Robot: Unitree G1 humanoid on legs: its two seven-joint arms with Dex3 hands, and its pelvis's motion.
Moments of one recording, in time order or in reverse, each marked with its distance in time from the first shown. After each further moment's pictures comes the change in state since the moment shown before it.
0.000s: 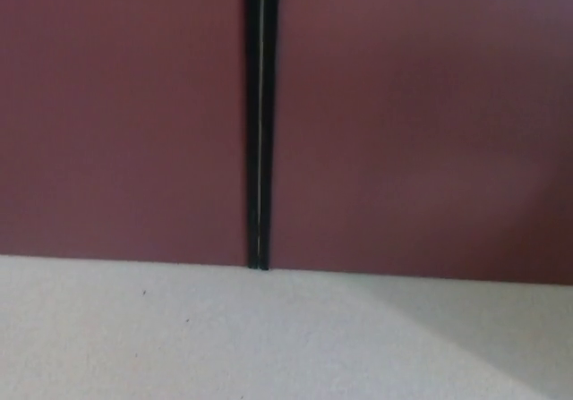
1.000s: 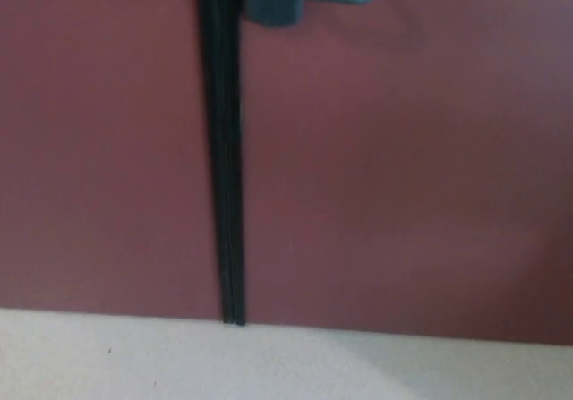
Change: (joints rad) left_arm 0.002 0.009 0.001 0.005 0.002 0.001 -0.011; right_arm 0.023 0.006 0.040 -0.004 -0.010 0.010 -0.011
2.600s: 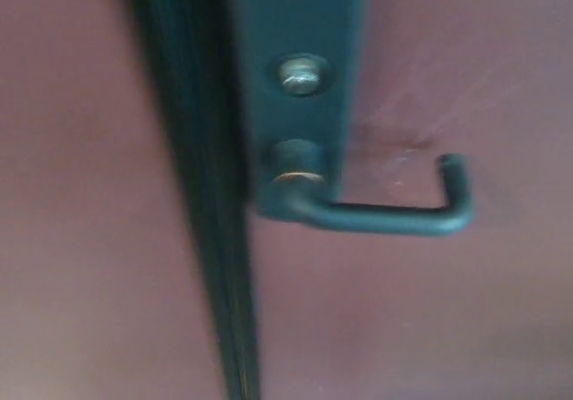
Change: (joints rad) left_arm -0.022 0.016 -0.016 -0.008 0.010 -0.011 -0.016; right_arm -0.023 0.022 -0.003 0.005 0.000 0.015 0.008
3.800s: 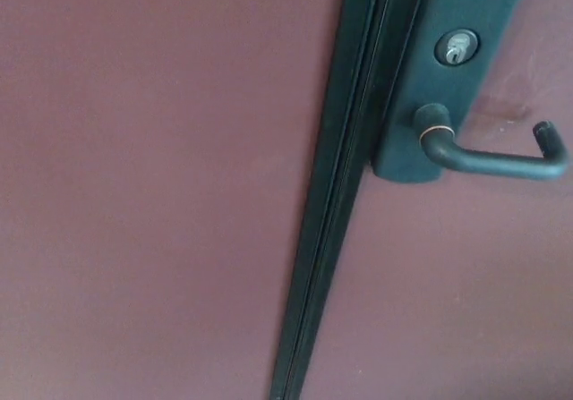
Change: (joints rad) left_arm 0.016 0.002 0.004 0.003 0.000 0.004 -0.004; right_arm -0.066 0.025 -0.017 0.026 0.003 0.063 0.023
